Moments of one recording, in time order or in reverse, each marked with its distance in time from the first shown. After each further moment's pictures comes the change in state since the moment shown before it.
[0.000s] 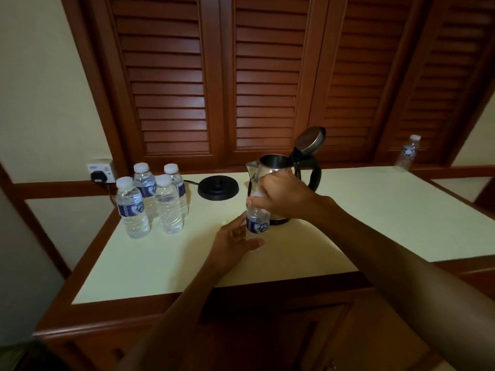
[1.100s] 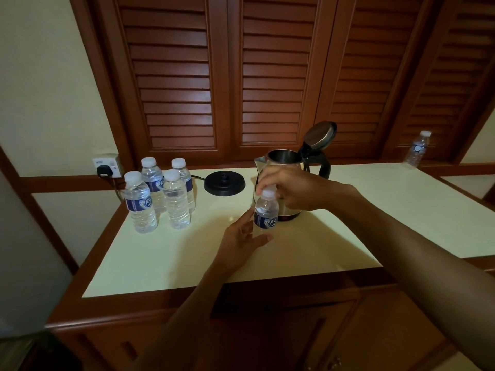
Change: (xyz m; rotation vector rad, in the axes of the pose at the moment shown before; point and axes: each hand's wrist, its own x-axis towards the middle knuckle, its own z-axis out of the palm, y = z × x) left_hand -0.004 -0.004 0.001 -0.096 -0.012 0.036; right_hand 0.001 0.013 -0.012 0.185 -0.103 -0.317
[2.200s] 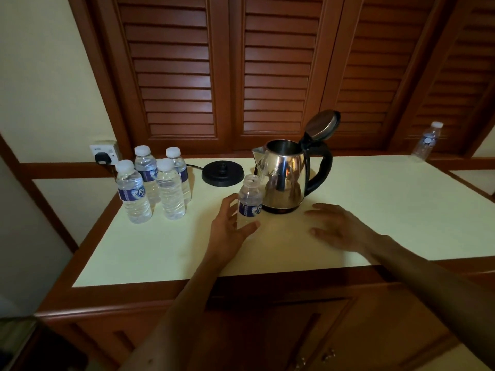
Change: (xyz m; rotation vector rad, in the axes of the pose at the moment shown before) left_hand 0.005 -0.005 0.000 0.017 0.236 -0.023; right_hand -0.113 0.133 0.104 0.001 0.055 0.434
